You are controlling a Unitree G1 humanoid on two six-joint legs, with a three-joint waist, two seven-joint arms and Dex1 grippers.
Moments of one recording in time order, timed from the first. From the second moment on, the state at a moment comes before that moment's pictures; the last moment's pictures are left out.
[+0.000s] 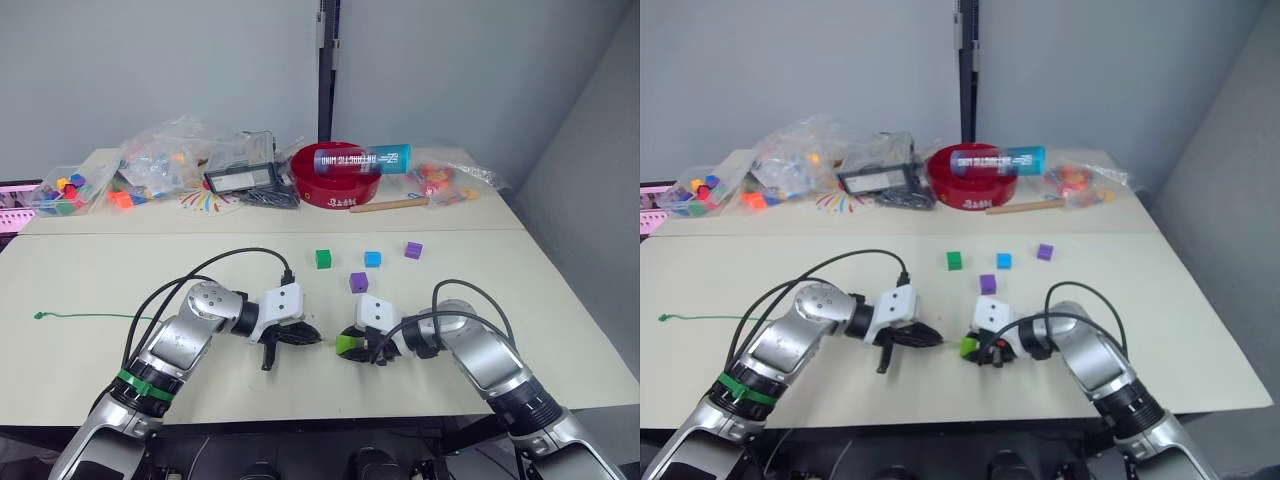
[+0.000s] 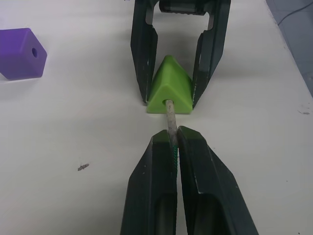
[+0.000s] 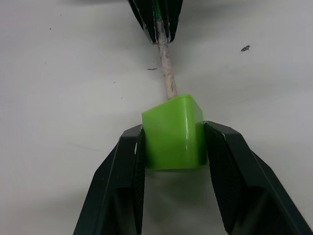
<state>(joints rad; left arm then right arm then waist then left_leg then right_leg) -0.51 0.57 -0.34 -0.02 -0.12 0.35 -1.25 -0.47 -0.52 0.40 -0.11 0.00 0.53 1.10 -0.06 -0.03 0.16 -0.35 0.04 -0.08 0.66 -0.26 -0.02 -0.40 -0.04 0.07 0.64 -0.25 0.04</state>
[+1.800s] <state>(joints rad) -0.42 0.67 -0.26 0.09 -0.15 0.23 -1.26 -0.47 -0.52 0.46 -0.21 -0.01 0.63 1.04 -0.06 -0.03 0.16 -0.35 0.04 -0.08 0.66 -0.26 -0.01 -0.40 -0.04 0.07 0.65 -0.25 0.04</state>
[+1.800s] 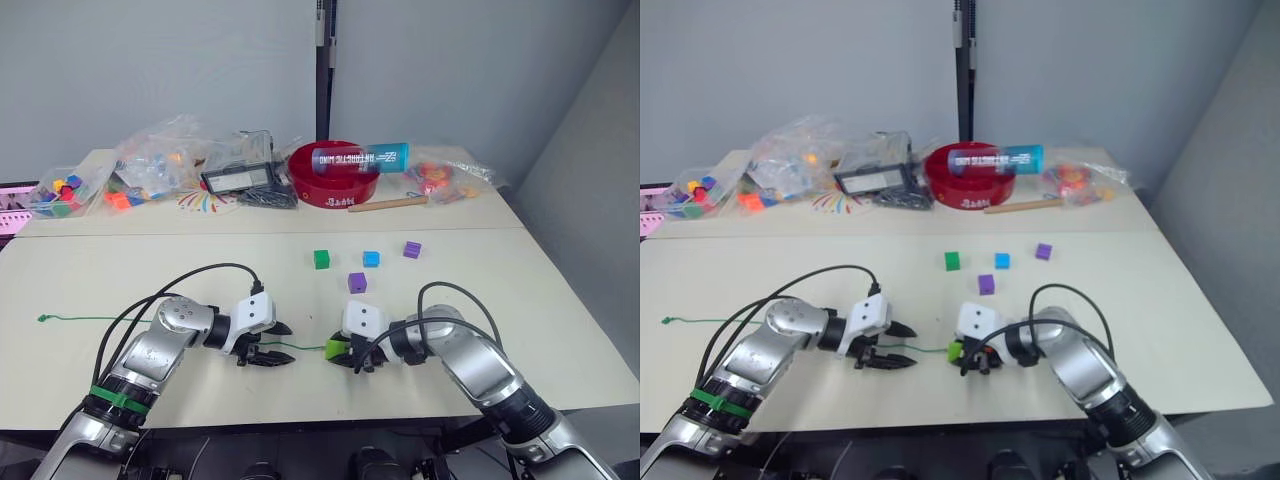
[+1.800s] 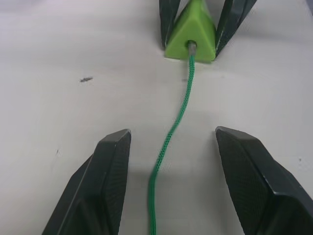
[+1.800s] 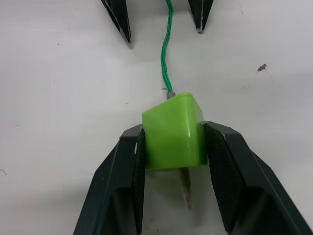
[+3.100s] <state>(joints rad) -0.45 0.54 -0.33 0.06 -0.12 0.29 -1.17 -0.49 -0.52 0.49 -0.23 0.00 0.68 1.00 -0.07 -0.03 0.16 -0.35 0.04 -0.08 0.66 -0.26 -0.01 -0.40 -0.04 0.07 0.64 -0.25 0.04</state>
